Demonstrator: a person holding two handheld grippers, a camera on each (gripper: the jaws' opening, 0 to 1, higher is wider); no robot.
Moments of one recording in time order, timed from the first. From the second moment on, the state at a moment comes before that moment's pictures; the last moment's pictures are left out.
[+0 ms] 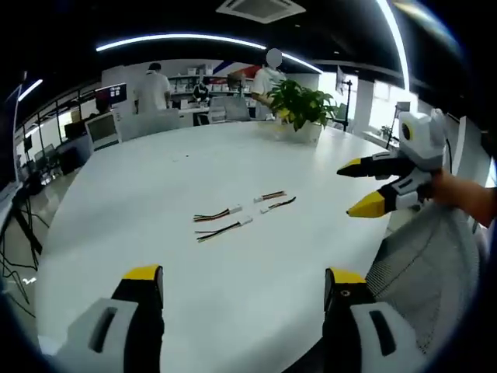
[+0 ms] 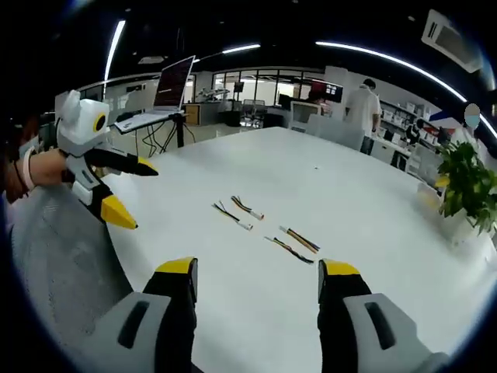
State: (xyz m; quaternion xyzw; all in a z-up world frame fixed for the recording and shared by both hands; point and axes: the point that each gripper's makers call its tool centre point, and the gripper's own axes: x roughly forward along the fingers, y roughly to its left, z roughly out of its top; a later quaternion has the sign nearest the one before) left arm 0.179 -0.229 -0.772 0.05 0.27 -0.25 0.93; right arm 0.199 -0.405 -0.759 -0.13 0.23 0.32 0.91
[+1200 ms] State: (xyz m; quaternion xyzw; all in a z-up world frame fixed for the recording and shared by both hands) left arm 0.178 -0.232 -0.774 0.06 0.27 -0.25 0.93; right arm 0.199 -0.407 -0.763 -0.15 0.23 0.32 0.91
